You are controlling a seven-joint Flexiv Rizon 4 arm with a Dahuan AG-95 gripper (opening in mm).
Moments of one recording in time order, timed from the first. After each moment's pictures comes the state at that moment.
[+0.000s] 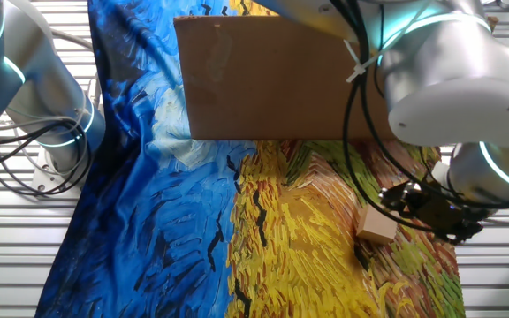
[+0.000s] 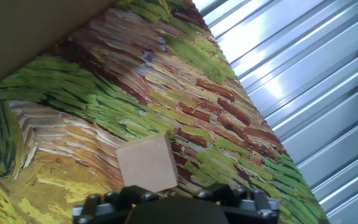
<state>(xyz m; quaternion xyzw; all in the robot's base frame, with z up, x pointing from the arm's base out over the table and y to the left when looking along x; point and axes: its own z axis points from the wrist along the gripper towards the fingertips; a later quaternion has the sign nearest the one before) 0.625 -0.192 0.127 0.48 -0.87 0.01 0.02</state>
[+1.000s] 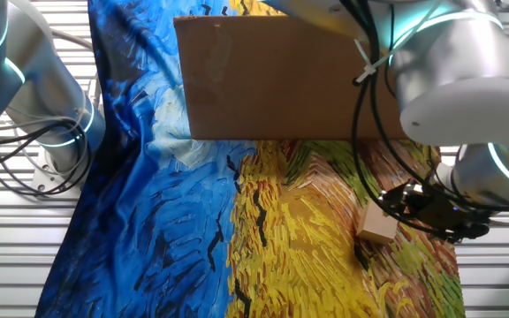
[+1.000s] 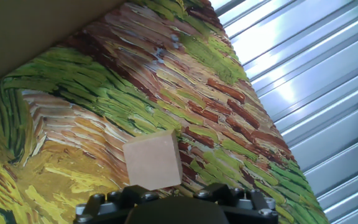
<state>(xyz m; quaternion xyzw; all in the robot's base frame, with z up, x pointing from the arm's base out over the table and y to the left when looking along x) 0.627 -0.192 0.127 0.51 -0.86 -0.01 0.03</state>
